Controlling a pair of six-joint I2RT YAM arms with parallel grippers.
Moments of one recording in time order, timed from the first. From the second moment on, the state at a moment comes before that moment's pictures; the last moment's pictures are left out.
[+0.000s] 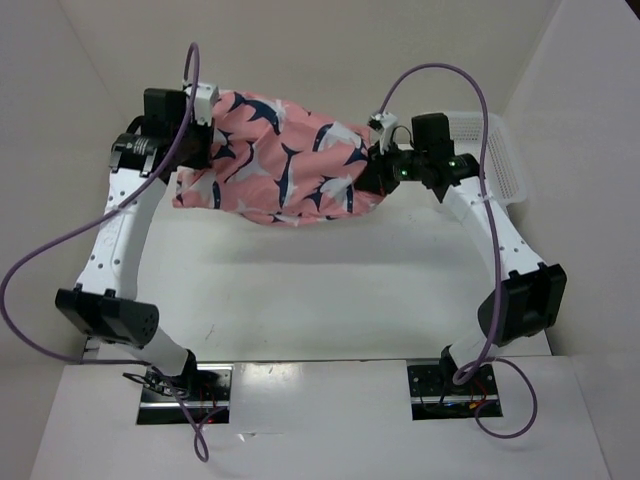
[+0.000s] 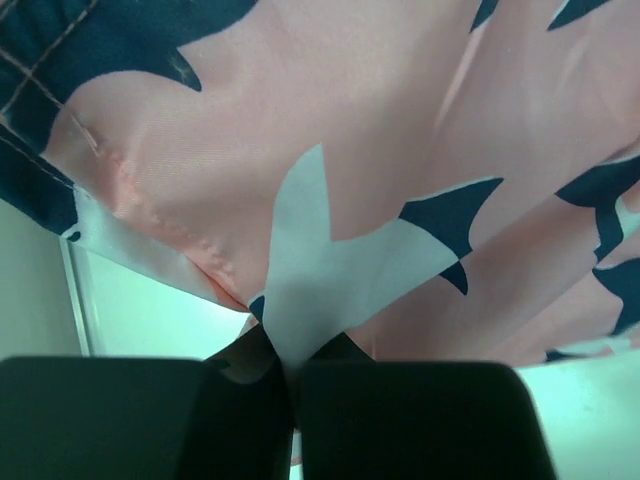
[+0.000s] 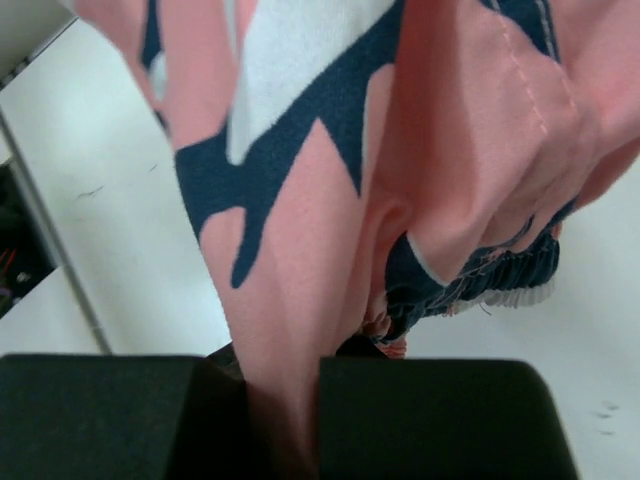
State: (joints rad) left arm -0.14 1.61 1.94 -0.95 -0.01 0.07; right arm 0.28 1.58 1.59 -0.63 -0.67 -0.17
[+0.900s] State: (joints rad) left arm -0.05 2.06 2.03 -0.97 0.11 0.07; right arm 0.24 1.75 1.40 -0.47 -0.31 -0.08
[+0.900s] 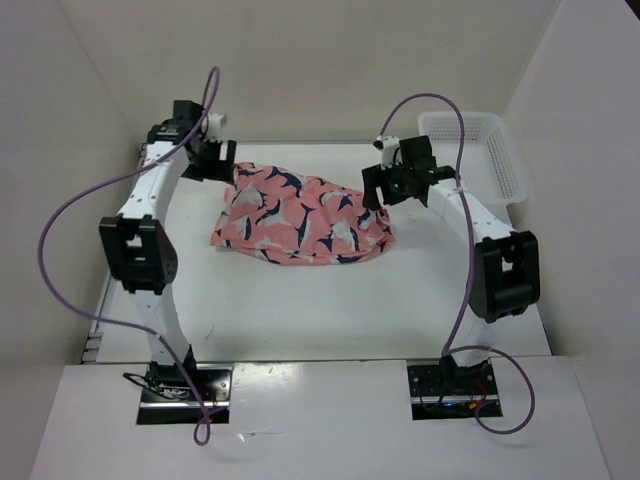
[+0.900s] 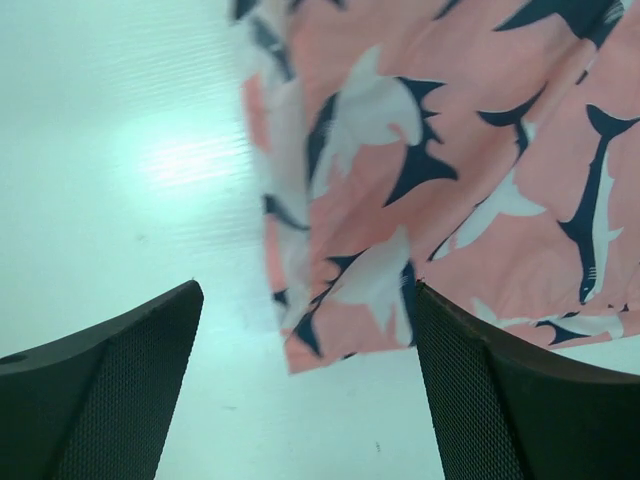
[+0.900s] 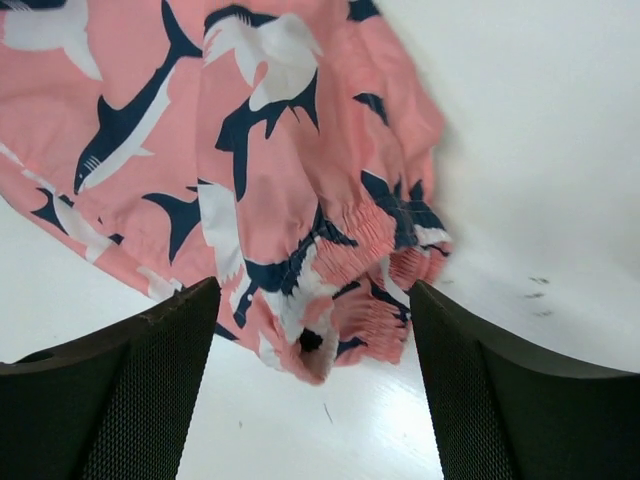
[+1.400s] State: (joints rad) left arm 0.07 1.82 1.43 -0.97 0.33 0.07; right arm 0.24 1.63 1.21 -0.55 -0.35 -0.10
